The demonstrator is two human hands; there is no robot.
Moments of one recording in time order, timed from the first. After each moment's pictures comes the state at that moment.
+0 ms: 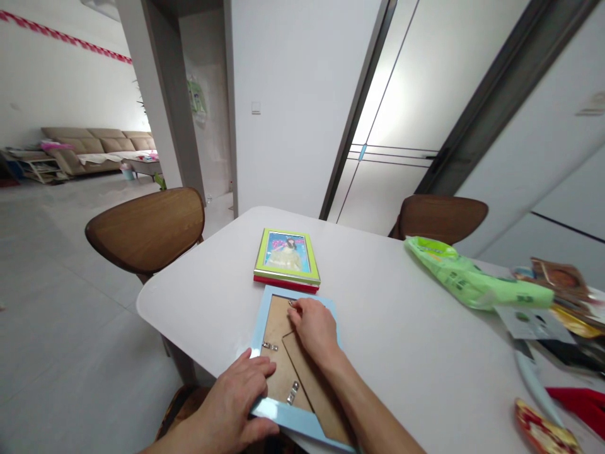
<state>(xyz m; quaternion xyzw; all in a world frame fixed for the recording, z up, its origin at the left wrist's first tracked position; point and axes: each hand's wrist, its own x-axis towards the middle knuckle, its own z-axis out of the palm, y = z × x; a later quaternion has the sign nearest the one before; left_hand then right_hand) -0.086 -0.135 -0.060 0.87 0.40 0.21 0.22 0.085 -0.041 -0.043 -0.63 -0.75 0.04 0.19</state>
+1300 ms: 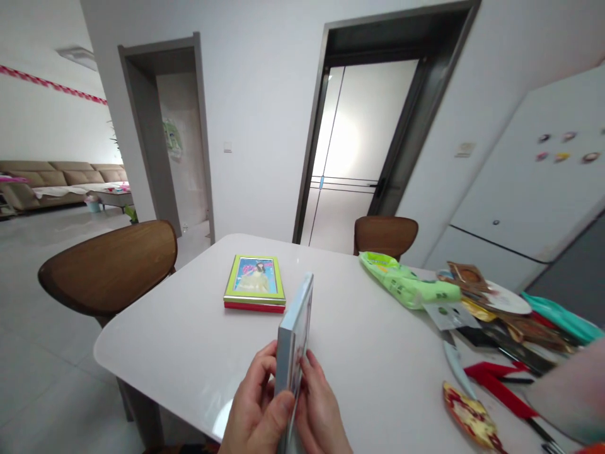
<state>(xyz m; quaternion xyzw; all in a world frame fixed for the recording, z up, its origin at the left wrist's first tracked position) 0.002 -0.145 0.013 0.64 0.25 0.56 0.48 0.114 -0.128 -0.045 -0.47 -0.27 0.57 0.62</state>
